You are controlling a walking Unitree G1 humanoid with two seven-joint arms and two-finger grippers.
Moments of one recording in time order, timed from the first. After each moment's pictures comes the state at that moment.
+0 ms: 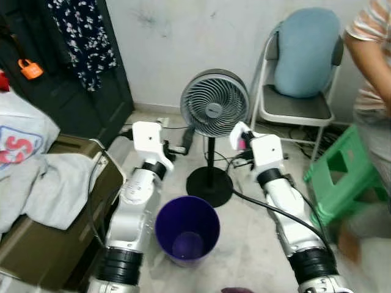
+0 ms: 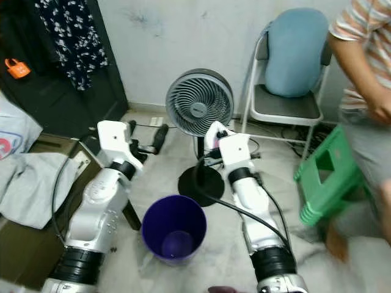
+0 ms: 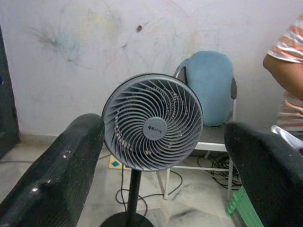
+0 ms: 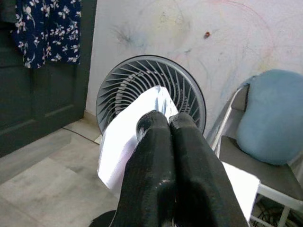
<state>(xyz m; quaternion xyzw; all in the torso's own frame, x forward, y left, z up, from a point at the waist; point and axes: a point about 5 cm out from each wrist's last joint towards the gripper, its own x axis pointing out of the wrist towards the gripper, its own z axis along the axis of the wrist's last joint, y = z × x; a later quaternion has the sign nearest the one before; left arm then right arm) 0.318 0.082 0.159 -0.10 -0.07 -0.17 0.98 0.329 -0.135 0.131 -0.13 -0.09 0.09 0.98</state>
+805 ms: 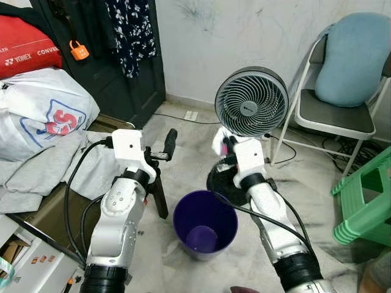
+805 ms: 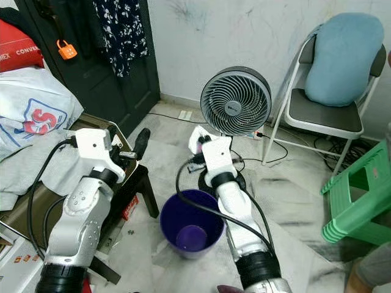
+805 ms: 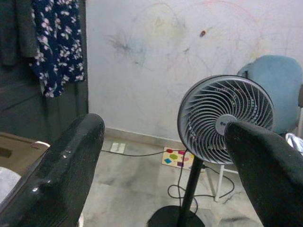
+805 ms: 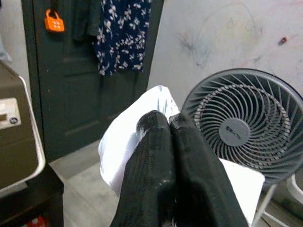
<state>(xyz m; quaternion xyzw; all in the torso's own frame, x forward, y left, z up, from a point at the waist) 0.305 0.115 0.156 -0.08 -0.07 -0.12 0.99 0.321 -0.102 0.121 -0.10 -0.08 0.13 0.98</state>
